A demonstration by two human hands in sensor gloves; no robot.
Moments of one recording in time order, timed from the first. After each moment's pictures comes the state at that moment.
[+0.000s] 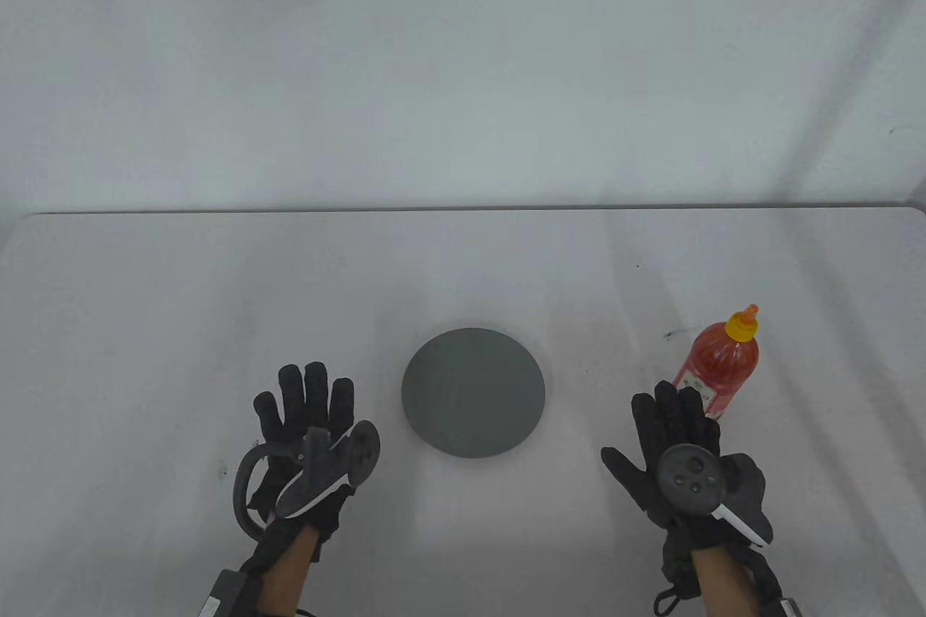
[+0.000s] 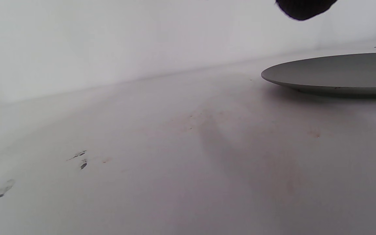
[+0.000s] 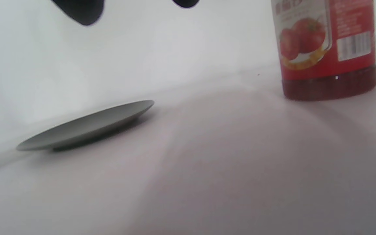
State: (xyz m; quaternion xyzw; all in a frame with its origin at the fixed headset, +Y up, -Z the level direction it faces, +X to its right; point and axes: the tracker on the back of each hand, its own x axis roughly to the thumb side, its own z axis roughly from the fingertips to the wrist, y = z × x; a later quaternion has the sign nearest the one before) left_hand -0.194 -0.723 -0.305 -0.04 -0.02 -0.09 1.00; right_hand 0.232 -0.722 -0.277 0.09 -0.04 0.98 0.17
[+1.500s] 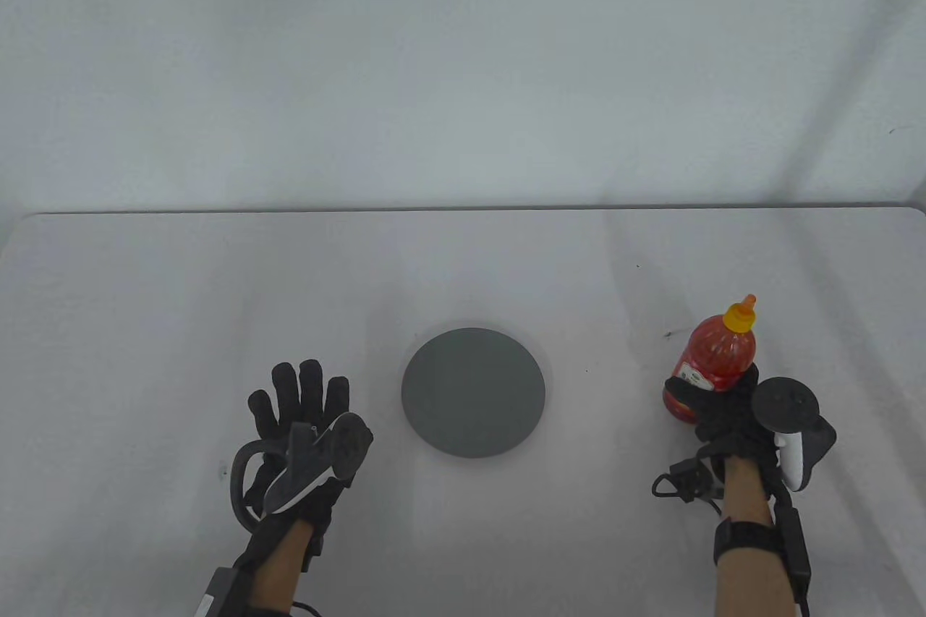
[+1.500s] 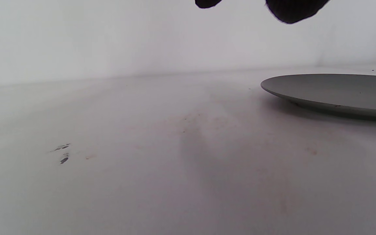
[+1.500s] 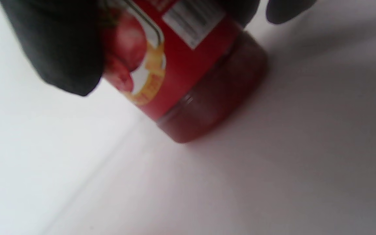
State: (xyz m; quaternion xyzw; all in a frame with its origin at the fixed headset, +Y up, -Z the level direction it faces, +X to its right) left_hand -0.203 -0.724 -0.310 -0.03 -0.02 -0.04 1.00; right_hand 0.338 -0.771 -0.361 -0.20 -0.08 0.87 0.44
